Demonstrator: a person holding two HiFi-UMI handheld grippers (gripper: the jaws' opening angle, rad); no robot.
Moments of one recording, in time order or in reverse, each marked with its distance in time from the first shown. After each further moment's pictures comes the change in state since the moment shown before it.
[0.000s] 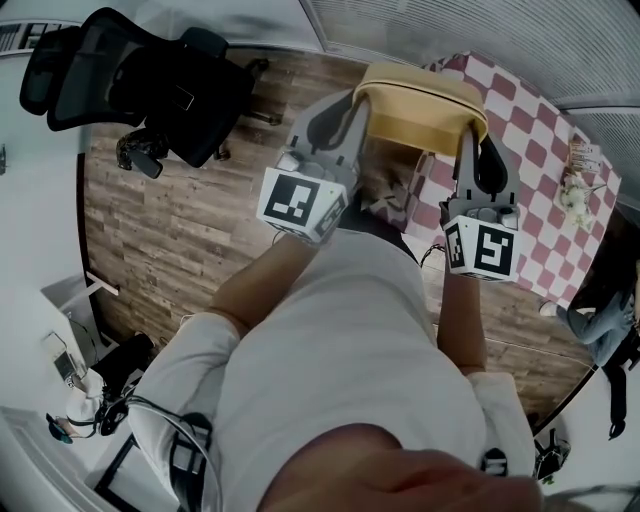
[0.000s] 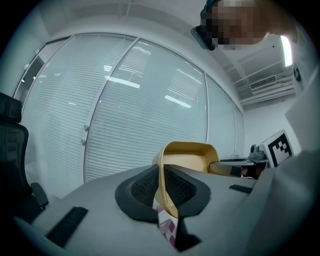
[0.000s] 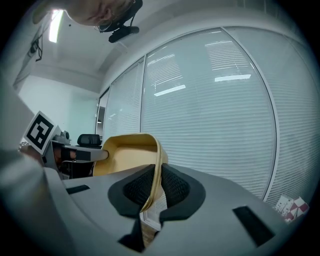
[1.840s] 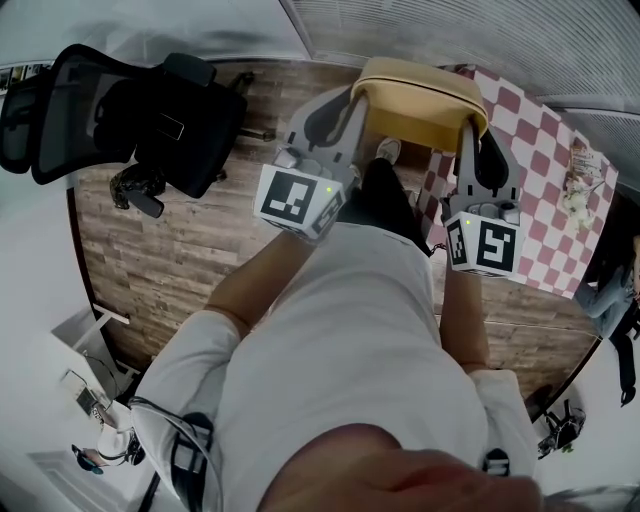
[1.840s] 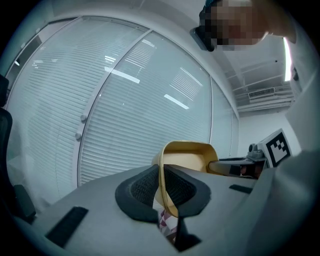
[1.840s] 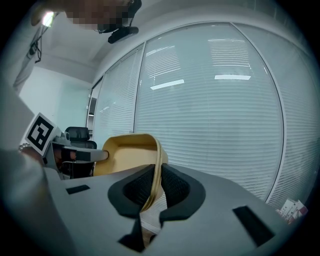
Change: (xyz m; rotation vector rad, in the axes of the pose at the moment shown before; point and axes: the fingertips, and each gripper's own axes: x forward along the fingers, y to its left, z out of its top) left arm 0.061 0.109 0.003 -0.057 0.019 -0.104; right arm 0.112 0.023 0.003 -0.030 0.053 -0.082
